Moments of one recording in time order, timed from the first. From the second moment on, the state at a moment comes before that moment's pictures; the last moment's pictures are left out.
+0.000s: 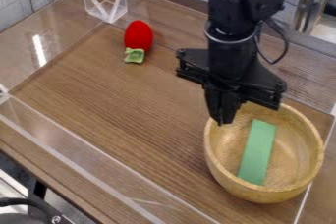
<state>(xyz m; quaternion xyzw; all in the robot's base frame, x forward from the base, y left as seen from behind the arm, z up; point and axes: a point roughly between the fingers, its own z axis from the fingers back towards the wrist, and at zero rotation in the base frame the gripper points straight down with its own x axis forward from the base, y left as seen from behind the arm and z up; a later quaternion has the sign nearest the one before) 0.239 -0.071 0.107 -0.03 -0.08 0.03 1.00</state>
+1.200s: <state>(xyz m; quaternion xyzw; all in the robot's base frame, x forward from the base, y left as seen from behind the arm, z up) 0.250 -0.098 0.099 -0.03 -0.07 0.17 0.98</state>
